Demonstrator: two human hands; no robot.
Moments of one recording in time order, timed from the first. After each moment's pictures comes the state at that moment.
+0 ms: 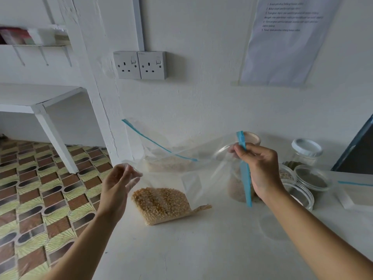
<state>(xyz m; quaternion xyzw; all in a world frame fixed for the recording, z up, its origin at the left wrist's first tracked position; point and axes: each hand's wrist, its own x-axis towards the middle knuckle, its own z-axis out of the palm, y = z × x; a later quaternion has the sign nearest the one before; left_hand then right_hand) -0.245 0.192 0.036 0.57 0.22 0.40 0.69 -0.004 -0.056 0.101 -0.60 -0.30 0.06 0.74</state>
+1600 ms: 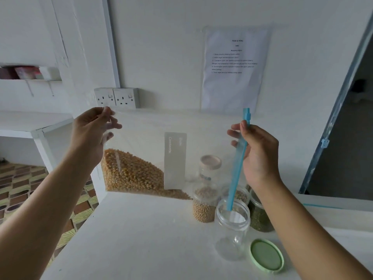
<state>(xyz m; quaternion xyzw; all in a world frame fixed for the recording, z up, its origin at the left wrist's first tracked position) -0.174 0.089 0.252 0.62 0.21 0.50 0.56 0.042 -0.158 0.210 -0.48 -0.30 0.03 0.82</state>
